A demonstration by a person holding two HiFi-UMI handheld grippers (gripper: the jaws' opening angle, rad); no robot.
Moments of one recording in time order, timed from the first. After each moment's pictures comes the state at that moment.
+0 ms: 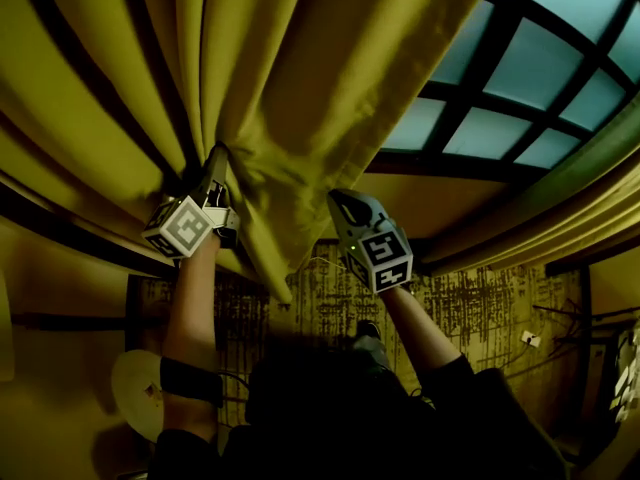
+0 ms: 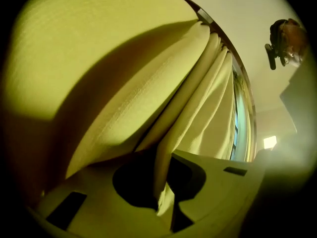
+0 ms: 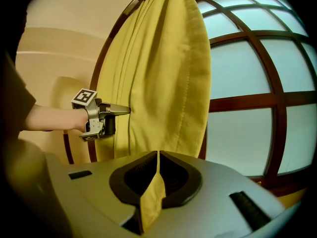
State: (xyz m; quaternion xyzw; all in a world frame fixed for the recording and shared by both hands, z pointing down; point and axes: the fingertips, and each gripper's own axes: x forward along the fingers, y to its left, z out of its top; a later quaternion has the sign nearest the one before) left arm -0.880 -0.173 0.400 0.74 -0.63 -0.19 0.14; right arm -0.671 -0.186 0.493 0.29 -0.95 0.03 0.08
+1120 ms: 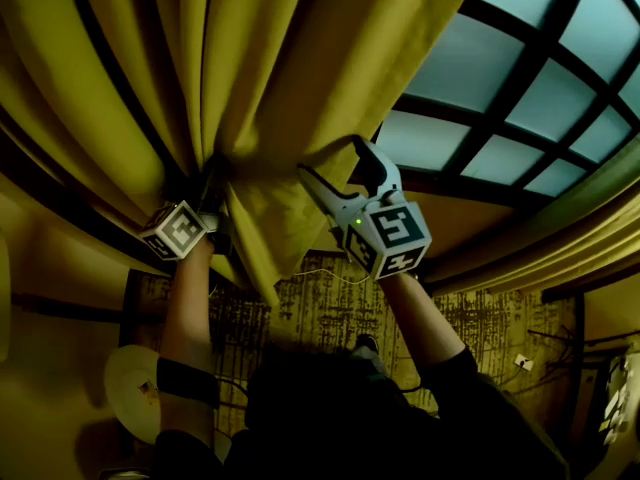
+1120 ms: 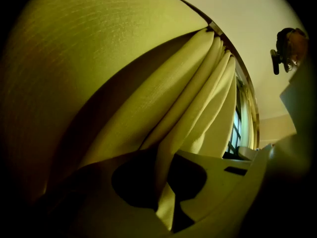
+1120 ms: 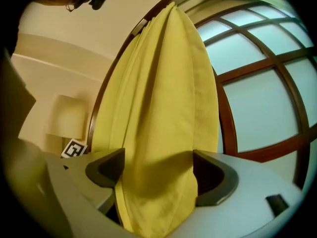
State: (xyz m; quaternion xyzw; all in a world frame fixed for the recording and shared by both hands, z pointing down) left arm -0.957 -0.133 0.406 0.72 -0.64 -0.21 0.15; right arm -0.756 -0.174 0.344 0.27 -0.96 0.00 -0.04
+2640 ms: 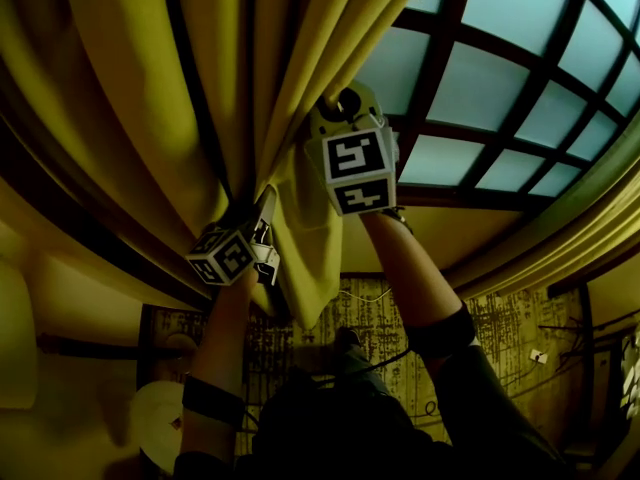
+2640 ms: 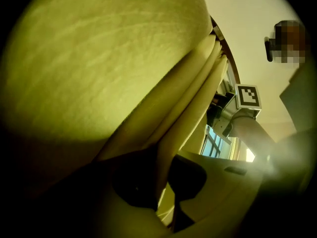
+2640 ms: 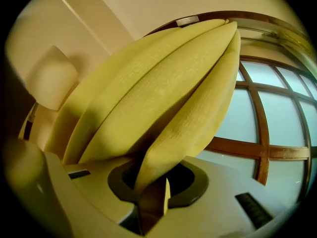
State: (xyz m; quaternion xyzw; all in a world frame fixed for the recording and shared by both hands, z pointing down) left arm -0.969 -0.117 0.407 0.78 -0.56 -0.20 0.18; right arm -0.908 -0.181 0.197 0.37 -0.91 -0.21 0.00
